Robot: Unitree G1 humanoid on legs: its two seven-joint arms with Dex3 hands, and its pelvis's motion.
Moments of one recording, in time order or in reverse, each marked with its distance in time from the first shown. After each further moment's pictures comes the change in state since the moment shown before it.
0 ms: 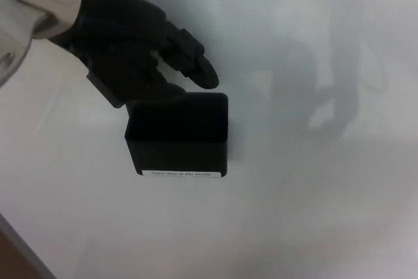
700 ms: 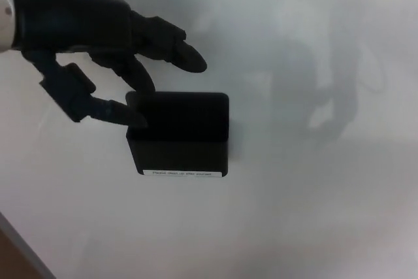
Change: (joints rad) left_arm 0.187 0.167 0.231 -0.276 -0.096 -0.122 0.186; right_arm 0.005 0.002 0.002 -0.008 -0.011 0.019 0.000
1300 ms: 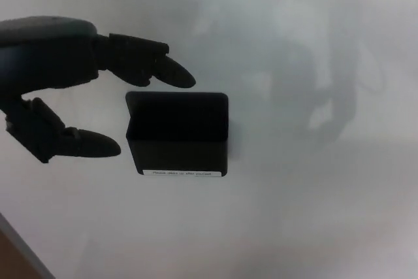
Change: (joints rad) left_arm 0.401 0.102 0.311 -0.164 -0.027 -0.278 0.186; right_arm 0.002 0.000 0.003 -0.012 -0.004 0.017 -0.001
